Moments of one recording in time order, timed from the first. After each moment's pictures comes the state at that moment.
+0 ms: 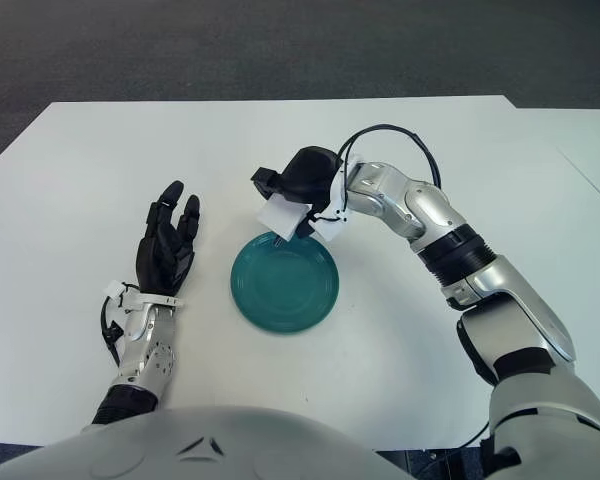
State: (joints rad) left arm 0.09 -0.12 -0.07 0.30 -0.52 -0.58 -0.28; right arm -0.70 -0.64 0.56 0.12 -0.75 -0.56 0.48
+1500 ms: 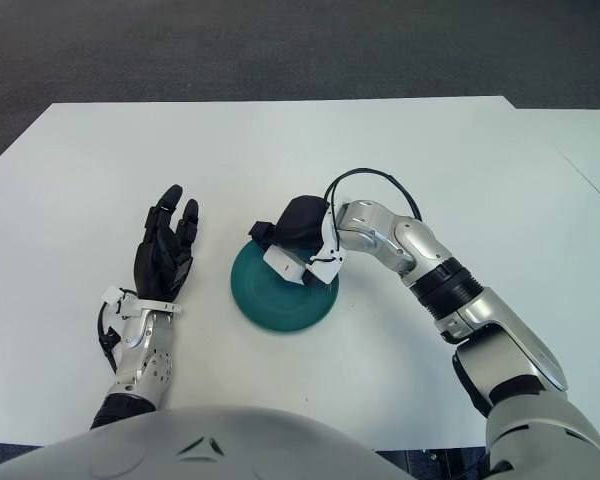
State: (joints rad) left arm 0.12 -0.12 -0.08 0.27 -0.49 -0.56 -0.27; right arm -0.57 -0.60 0.59 0.09 -0.77 -0.62 0.58
